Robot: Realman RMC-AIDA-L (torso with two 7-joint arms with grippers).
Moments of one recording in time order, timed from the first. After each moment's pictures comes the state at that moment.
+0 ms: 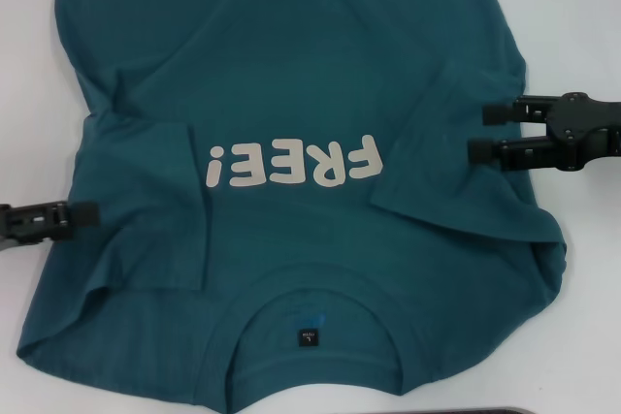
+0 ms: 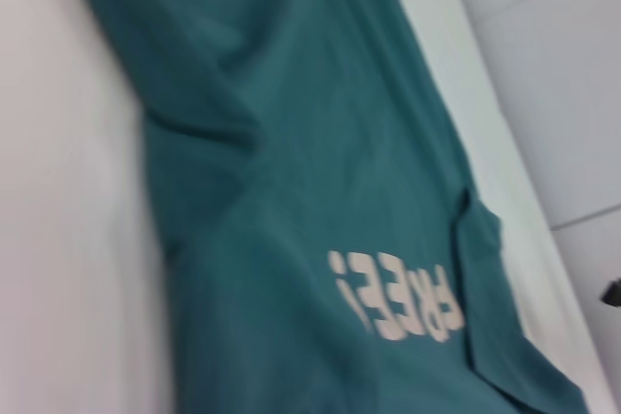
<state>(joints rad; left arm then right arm) -0.34 -1.95 -2.61 -0.68 -0.92 1.75 -2.14 0.49 2.00 -0.55 -0.65 -2.16 -1.72 1.59</state>
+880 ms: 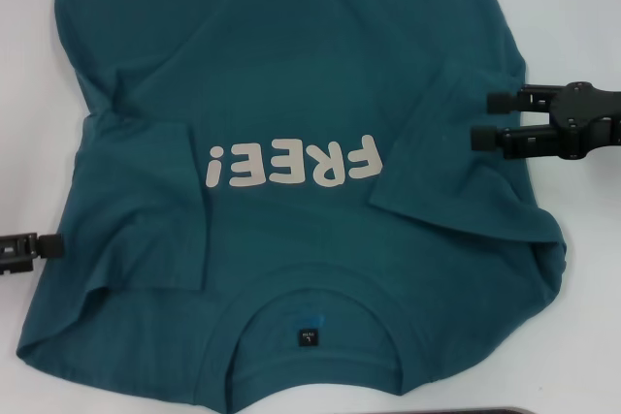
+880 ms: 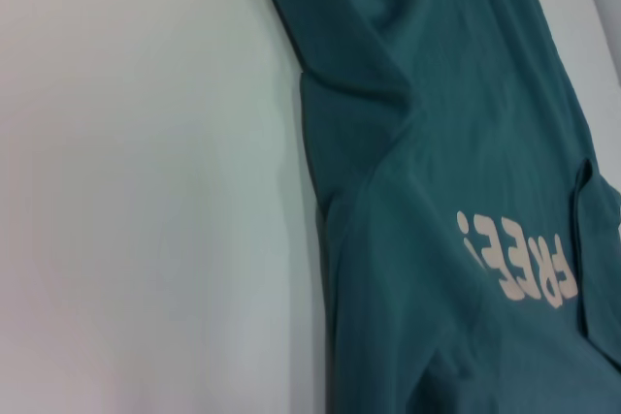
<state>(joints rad) -0.33 -1.92 -2.63 -0.69 -0.79 1.70 -2.17 0.50 1.99 -0.54 -0.65 -2.16 -1.71 1.59</state>
